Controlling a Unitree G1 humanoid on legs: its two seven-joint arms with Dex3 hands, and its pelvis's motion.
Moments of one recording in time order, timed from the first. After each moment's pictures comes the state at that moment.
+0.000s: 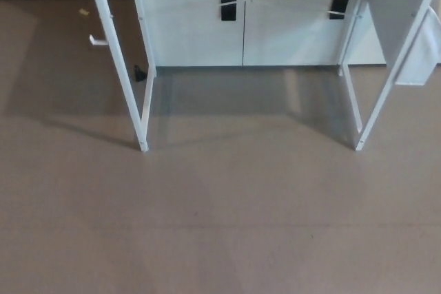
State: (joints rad) left_arm 0.09 0.46 0.10 1.17 0.00 -0.39 -0.18; right_arm 0.09 -0.37 0.13 0.99 -0.21 -0.40 0.03
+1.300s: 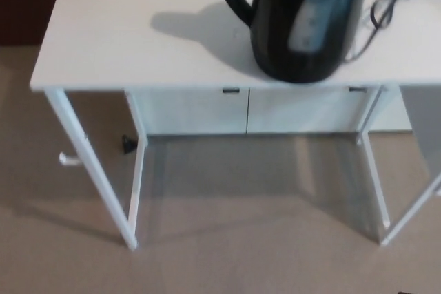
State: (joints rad) left_arm 0.03 0.48 0.09 1.19 0.01 -0.39 -0.18; right_arm 0.04 -0.37 0.14 1.00 -0.24 -0.40 0.01
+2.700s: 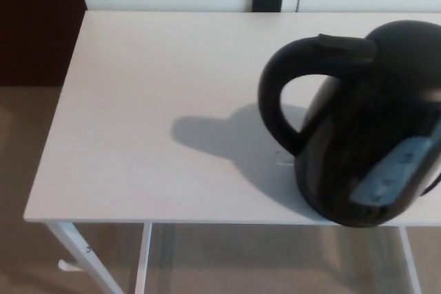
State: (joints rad) left_arm 0.05 0.50 0.07 1.19 0.04 -0.40 -0.18; right_arm 0.04 -0.36 0.16 0.99 -0.27 -0.39 -0.01
